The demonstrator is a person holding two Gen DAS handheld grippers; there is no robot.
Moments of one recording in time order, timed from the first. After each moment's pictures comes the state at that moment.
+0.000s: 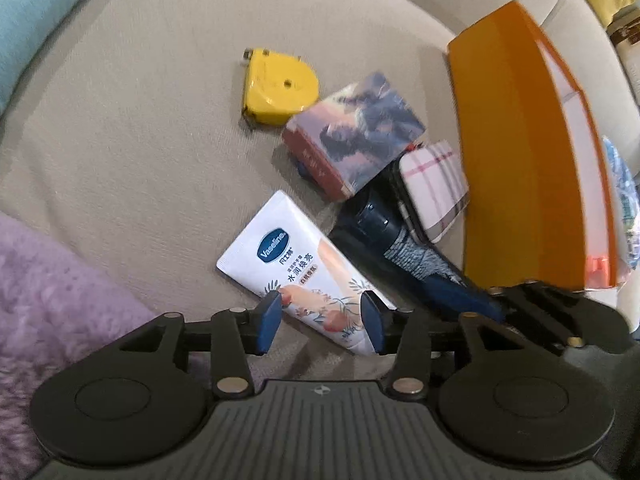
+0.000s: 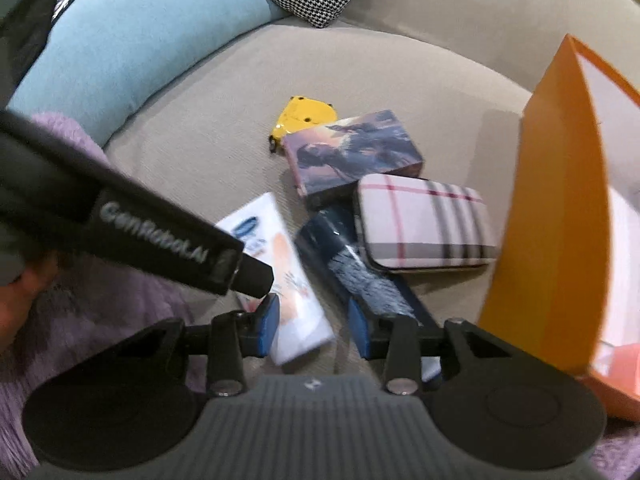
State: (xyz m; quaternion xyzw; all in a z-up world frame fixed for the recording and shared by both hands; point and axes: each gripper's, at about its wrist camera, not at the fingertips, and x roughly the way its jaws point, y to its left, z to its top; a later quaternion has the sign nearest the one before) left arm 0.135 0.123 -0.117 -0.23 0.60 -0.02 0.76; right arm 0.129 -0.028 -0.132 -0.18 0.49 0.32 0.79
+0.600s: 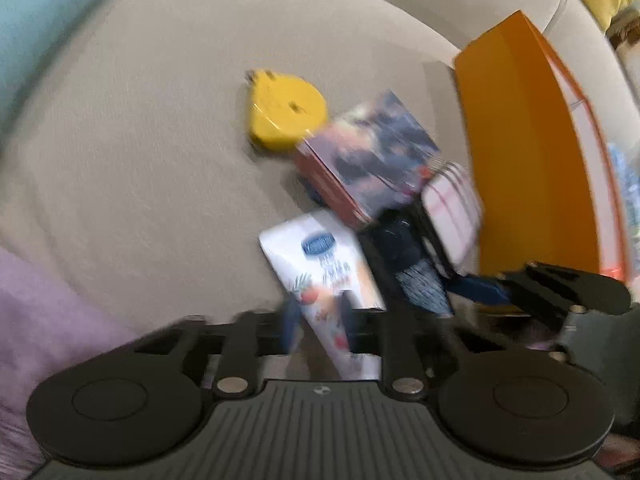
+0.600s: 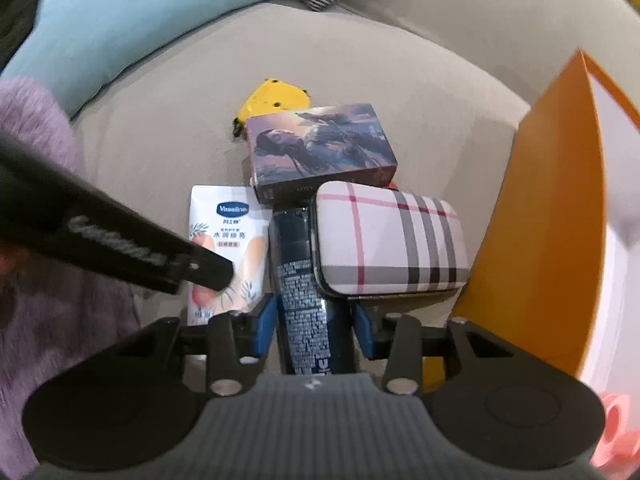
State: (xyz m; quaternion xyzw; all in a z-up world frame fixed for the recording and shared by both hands) left arm 0.141 0.131 -0.115 -0.19 0.58 0.00 0.79; right arm 0.159 -0.031 -0.141 -0.20 0.50 0.32 0.78
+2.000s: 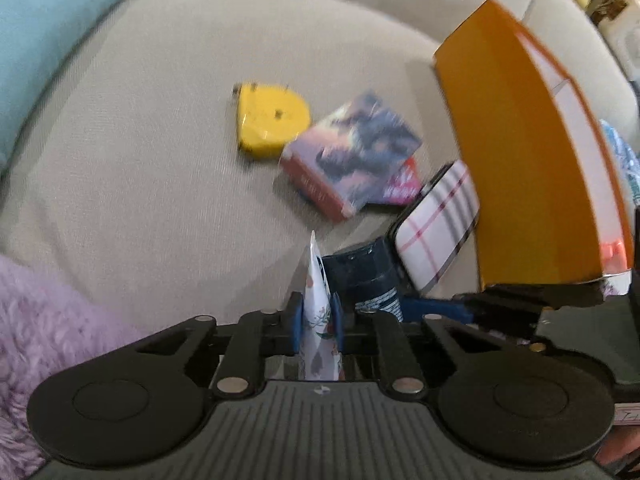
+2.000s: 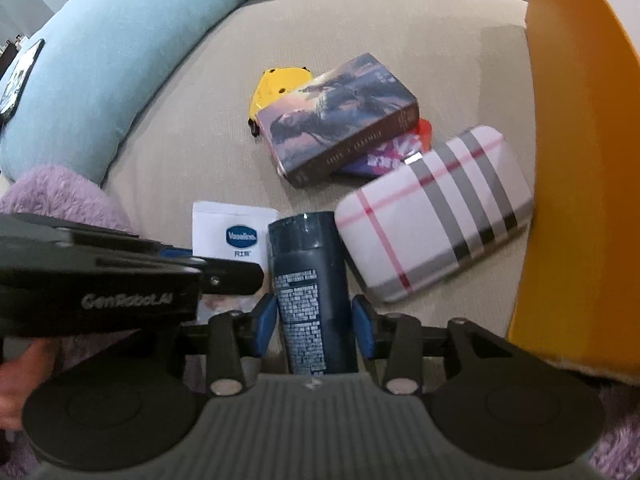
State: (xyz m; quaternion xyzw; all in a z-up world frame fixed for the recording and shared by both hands) left arm 0.121 0.103 -0.110 -0.17 0.55 -0.02 0.82; right arm 0.158 -0.047 -0.147 -0.05 0.57 0.32 0.75
